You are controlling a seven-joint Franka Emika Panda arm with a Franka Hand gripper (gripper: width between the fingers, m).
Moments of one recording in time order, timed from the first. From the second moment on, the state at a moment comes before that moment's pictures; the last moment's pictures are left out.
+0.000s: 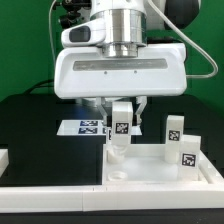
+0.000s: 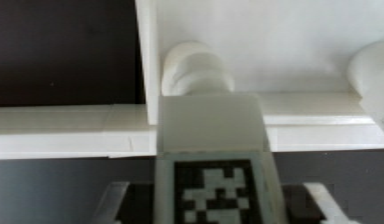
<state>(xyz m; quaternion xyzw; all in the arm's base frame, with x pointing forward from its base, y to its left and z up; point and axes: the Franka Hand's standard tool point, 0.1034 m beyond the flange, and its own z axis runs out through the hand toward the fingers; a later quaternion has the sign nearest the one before) 0.611 0.002 0.110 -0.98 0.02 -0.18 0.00</state>
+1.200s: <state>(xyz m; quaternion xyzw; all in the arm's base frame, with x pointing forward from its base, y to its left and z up) 0.615 0.001 0.069 -0.96 0.09 -0.25 -0.03</state>
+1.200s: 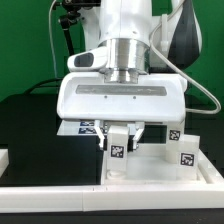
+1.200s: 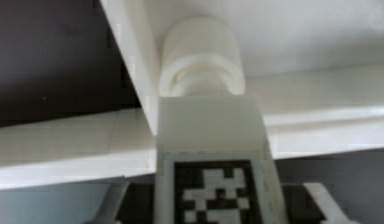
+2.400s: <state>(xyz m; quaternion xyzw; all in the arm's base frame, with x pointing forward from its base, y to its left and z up) 0.613 0.008 0.063 -0.96 0.08 -0.25 -0.03</state>
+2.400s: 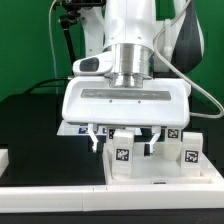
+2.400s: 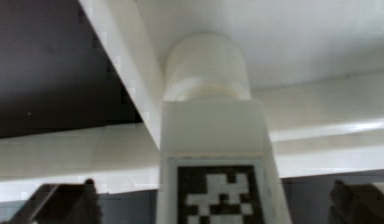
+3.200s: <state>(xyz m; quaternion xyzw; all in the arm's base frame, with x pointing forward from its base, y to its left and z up) 0.629 0.000 0.082 -0.99 0.14 -0.08 0.03</state>
